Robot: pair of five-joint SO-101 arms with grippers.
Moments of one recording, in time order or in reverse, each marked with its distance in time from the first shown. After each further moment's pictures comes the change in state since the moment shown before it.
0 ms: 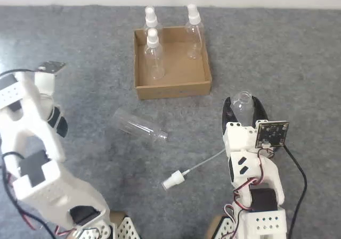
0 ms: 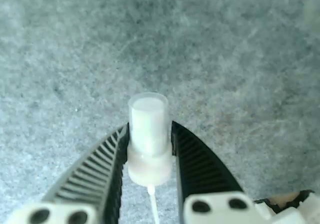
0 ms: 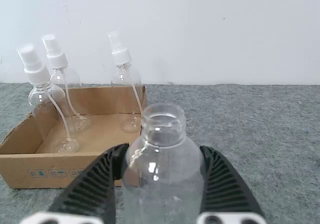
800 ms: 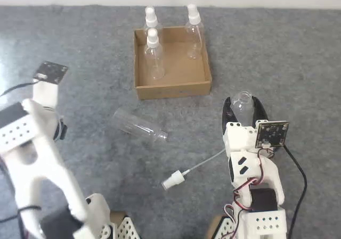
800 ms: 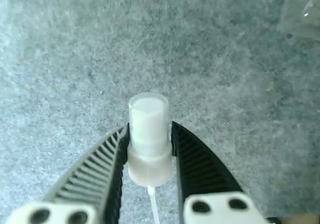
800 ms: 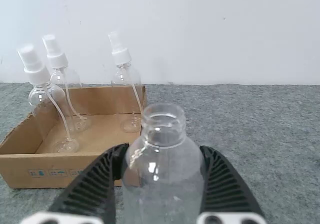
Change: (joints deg) left arm 1.0 -36.0 26.6 -10.4 0.2; right arm 0.0 0.0 0.0 0.0 0.0
